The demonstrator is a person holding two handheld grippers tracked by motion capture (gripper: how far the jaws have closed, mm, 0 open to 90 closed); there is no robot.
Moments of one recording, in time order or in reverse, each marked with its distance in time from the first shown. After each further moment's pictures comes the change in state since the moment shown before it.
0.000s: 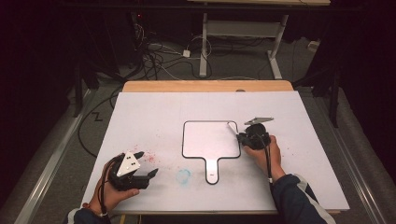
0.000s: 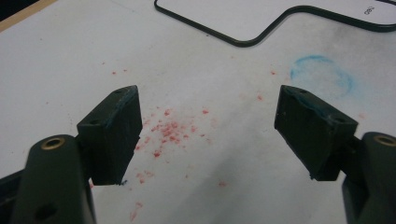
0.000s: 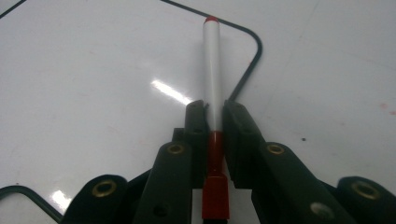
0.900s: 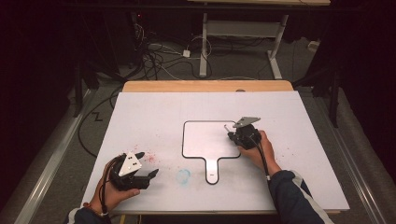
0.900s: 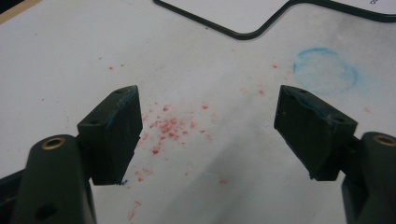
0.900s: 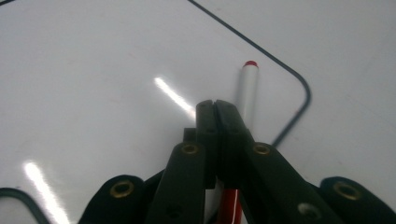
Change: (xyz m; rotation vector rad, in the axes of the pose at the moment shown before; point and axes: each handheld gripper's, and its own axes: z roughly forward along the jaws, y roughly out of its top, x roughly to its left) left arm 0.000 -0.001 0.004 0.018 -0.002 0.008; right arm 0.013 0.011 0.015 -0.034 0.034 -0.239
